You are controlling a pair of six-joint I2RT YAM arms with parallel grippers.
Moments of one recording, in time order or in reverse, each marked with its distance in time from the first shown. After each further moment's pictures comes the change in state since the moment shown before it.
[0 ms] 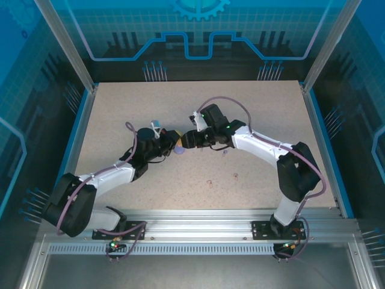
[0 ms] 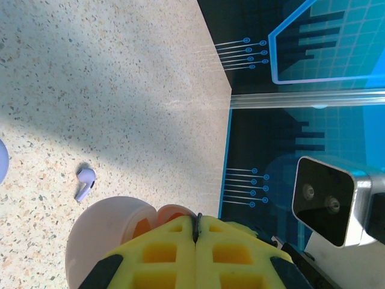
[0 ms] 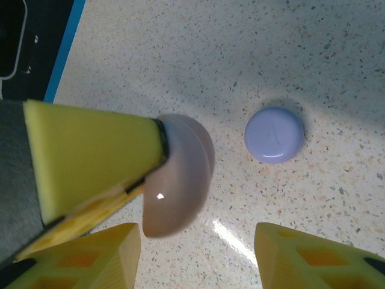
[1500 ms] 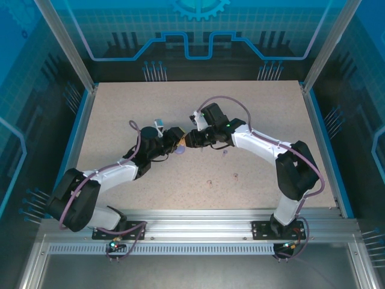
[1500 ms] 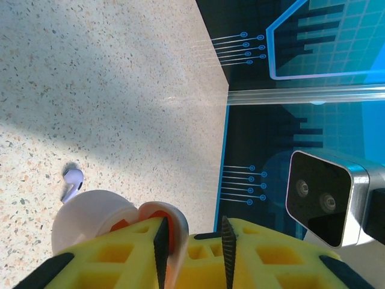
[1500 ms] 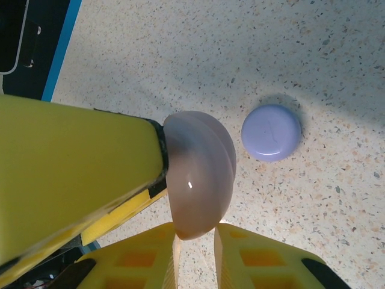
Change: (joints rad) left arm -0.018 0.043 0.022 0.031 -0.005 -0.010; right arm -0.016 0.012 0.013 -0.024 -0.024 -0.020
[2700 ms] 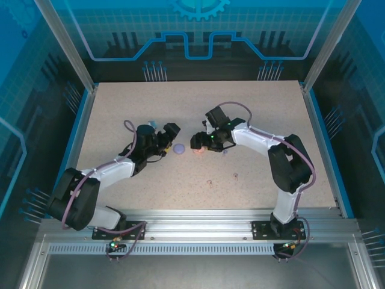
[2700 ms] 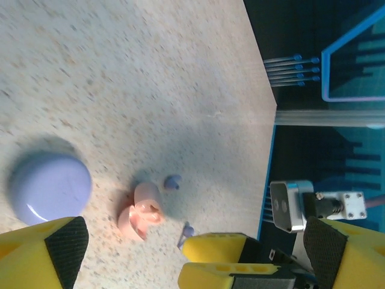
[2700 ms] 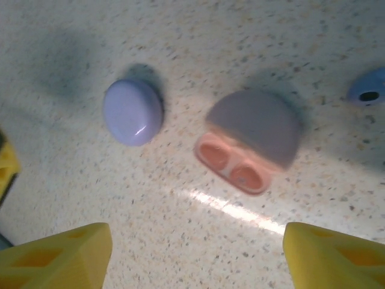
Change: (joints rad) left arm 0.109 0.006 0.017 -0.179 -0.009 0.095; right arm -0.076 0.108 -0.005 -0.126 0.119 0.151
